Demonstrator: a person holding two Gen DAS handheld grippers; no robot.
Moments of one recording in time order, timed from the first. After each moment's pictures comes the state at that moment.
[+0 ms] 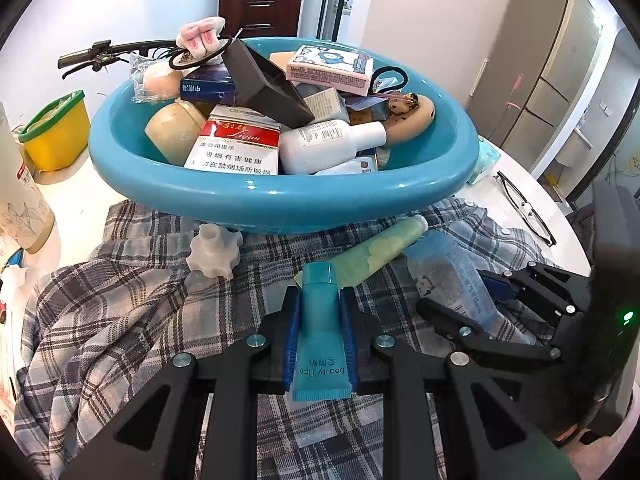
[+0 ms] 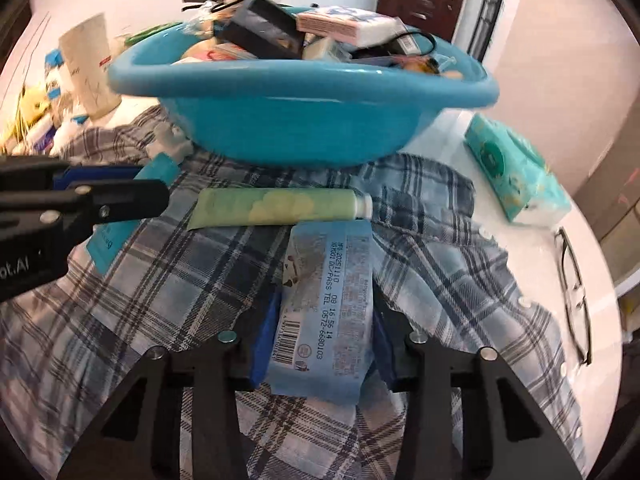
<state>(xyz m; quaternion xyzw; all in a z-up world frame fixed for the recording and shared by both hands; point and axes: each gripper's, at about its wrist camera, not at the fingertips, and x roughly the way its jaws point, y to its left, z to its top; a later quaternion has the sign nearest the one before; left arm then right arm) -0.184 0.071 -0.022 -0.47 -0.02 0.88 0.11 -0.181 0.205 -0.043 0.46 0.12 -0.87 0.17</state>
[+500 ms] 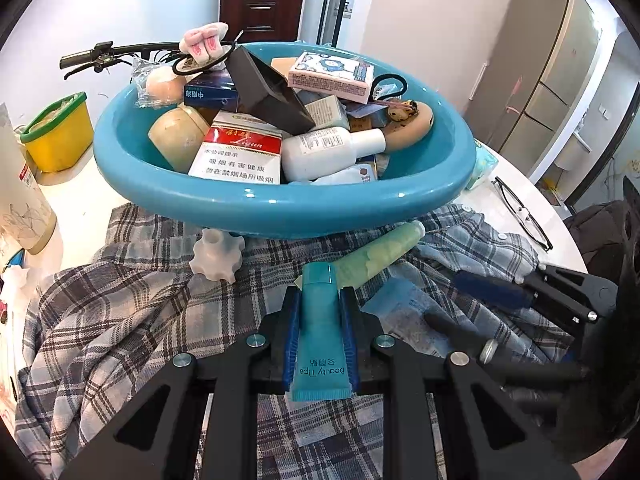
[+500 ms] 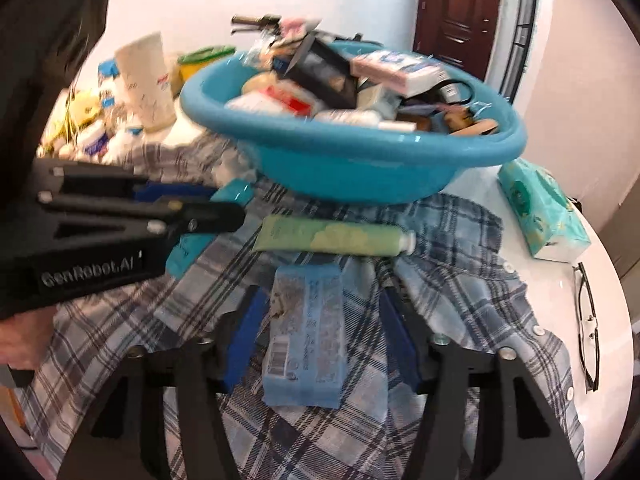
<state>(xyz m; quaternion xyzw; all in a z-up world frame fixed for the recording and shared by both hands) -0.182 0.068 -0.017 -0.46 -0.03 0.88 0.11 -0.164 0.202 -0.018 0.42 0.11 -0.87 0.24</state>
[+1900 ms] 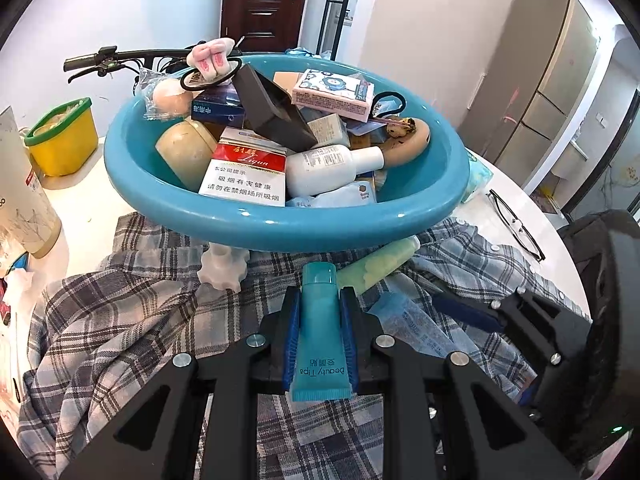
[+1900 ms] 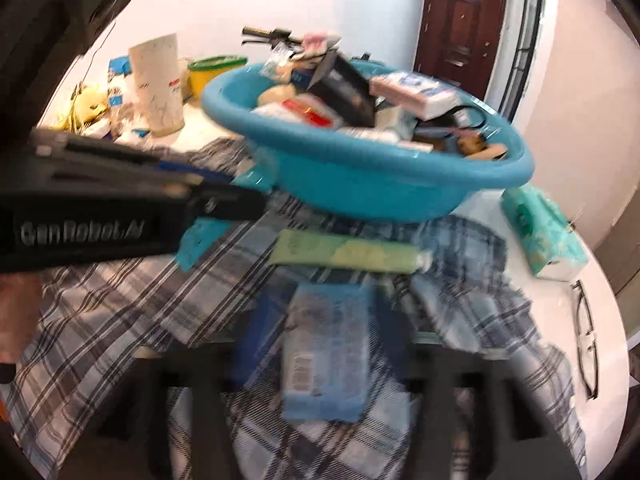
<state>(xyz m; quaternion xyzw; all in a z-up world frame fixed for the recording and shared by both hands) -0.180 0.062 -0.006 -0.45 -0.04 0.88 0.12 -0.149 0.177 -0.033 0.40 0.13 -0.88 0.24</state>
